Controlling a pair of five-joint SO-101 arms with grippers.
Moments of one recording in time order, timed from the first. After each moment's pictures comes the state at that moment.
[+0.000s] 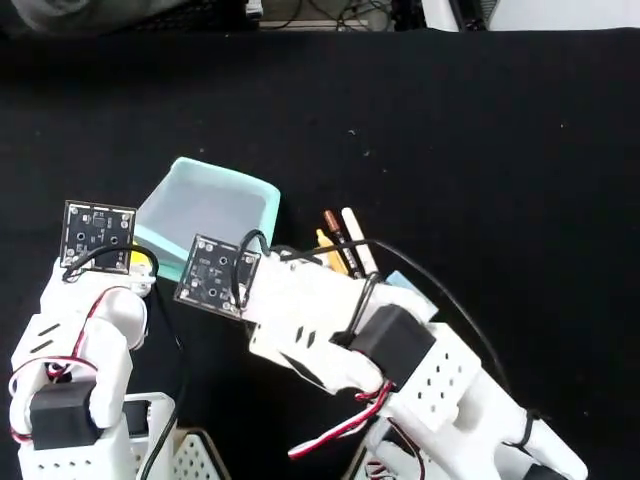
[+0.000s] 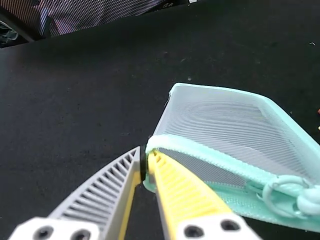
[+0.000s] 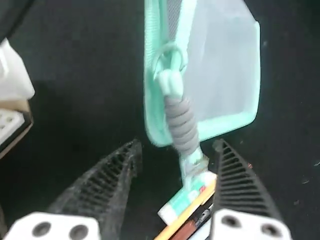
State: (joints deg) left arm -10.9 -82.9 53.8 69.7 -15.3; right arm -50.3 -47.3 32.2 75.3 25.5
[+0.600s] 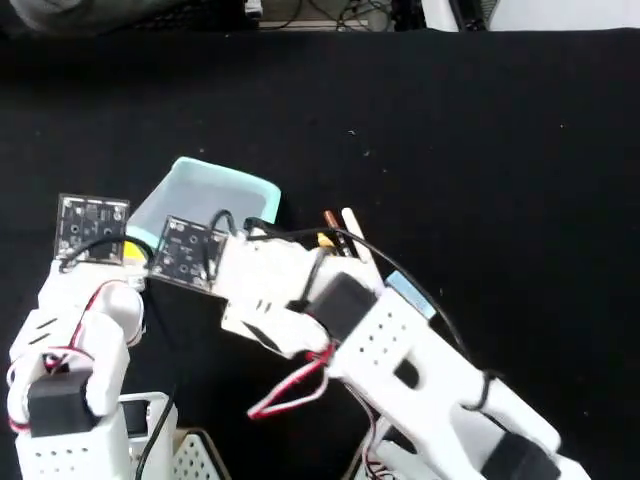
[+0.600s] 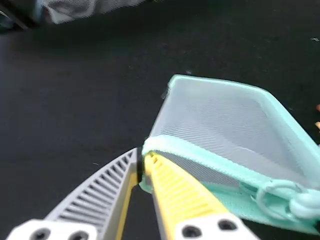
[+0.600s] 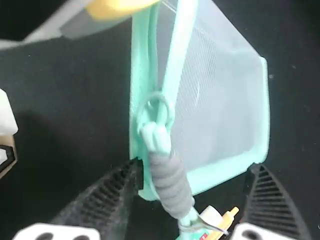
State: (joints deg) left arm -11.2 -82.4 53.8 69.7 -15.0; right arm -50.2 -32.2 29.9 67.3 27.6
